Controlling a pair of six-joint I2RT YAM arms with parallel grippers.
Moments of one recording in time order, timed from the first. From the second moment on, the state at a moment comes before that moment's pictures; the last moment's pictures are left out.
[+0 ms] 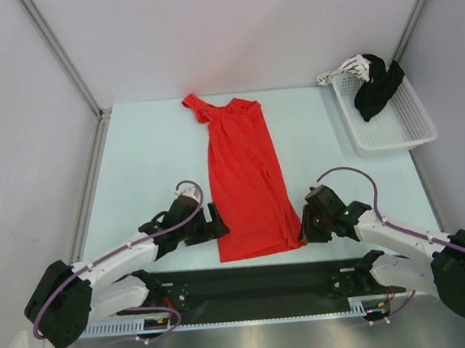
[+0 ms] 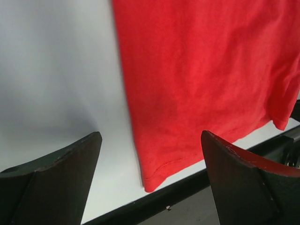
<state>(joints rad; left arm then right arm) -0.67 1.07 0.41 -0.22 0.06 -0.80 0.65 1.06 0.45 -0.49 -0.05 0.81</state>
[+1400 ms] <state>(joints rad) -0.92 1.02 0.38 -0.42 -0.02 -1.07 0.75 0.93 0.48 -0.58 -0.07 0.81</state>
